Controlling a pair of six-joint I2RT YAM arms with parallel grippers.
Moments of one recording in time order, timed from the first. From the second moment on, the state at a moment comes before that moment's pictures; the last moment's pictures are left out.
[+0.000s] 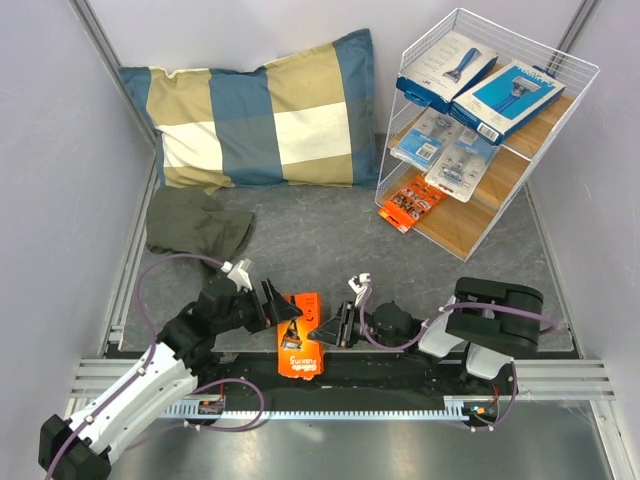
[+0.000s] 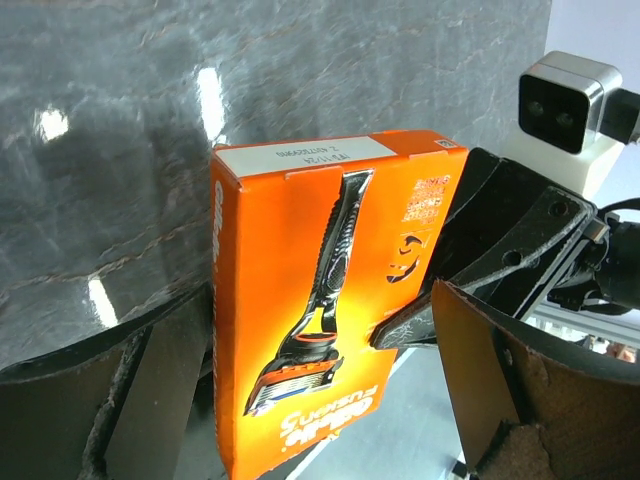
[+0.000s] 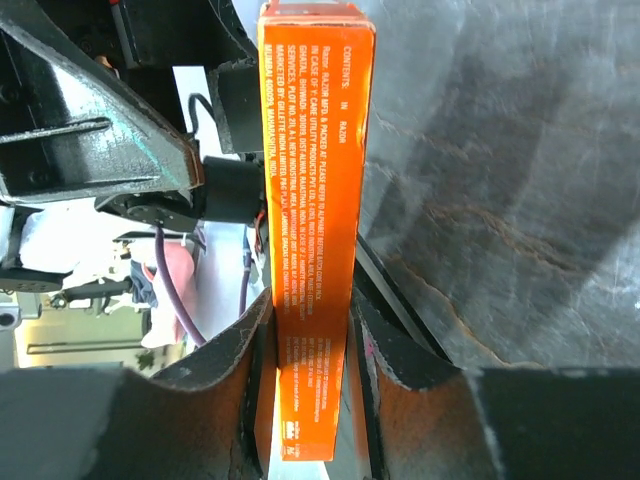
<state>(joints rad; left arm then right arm) -0.61 0.46 0.22 -0.35 0.30 -0.97 1.20 1.68 0.22 1.25 -0.07 1.16</state>
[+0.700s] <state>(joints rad) -0.61 0.71 0.63 -0.42 0.20 -0.75 1.19 0.91 0.20 0.62 0.23 0.96</state>
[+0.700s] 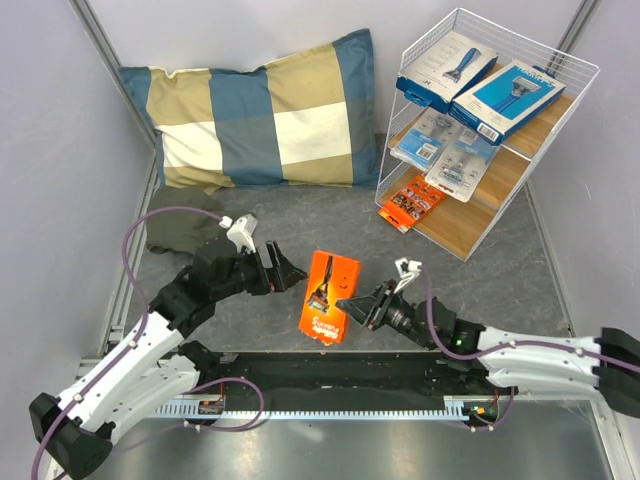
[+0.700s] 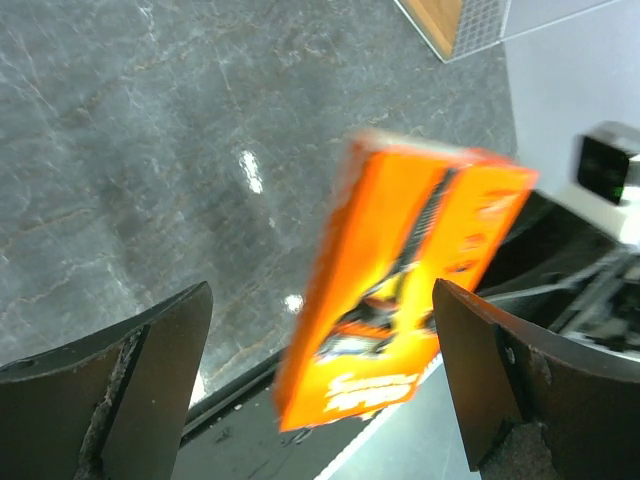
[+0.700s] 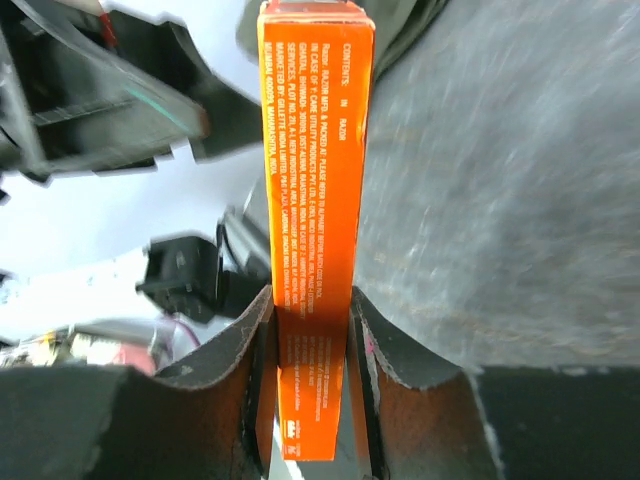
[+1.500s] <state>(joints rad) -0.63 0.81 0.35 0.20 0.39 -0.86 1.19 0.02 0.12 0.19 0.66 0.81</state>
